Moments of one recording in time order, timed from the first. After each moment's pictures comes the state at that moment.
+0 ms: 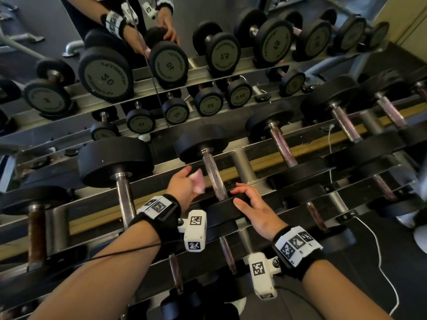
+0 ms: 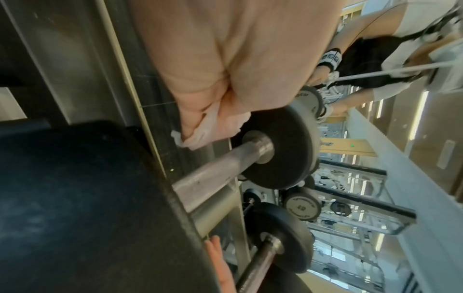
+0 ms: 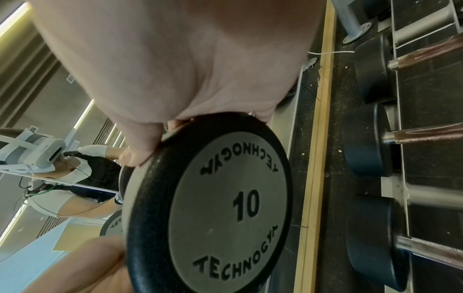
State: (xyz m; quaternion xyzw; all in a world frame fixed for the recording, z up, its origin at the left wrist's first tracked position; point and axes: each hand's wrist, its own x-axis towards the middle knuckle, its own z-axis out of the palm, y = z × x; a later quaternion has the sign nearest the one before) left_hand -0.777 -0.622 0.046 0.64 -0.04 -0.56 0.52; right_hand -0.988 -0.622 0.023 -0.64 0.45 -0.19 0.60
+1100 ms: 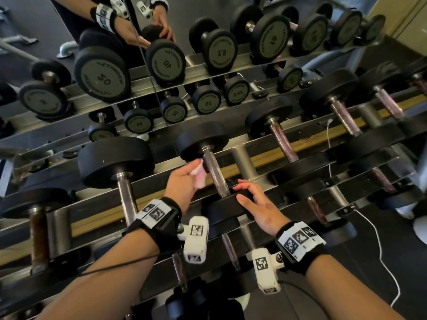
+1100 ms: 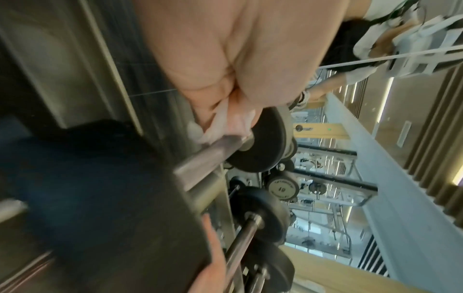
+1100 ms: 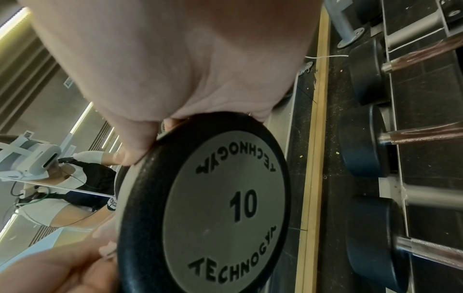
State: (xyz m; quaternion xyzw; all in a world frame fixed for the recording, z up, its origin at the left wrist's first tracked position) left_hand -0.768 -0.610 0.040 0.61 -0.19 -0.54 0.54; right_hand -0.989 -0.622 0.013 -0.63 0.44 -0.21 0.60
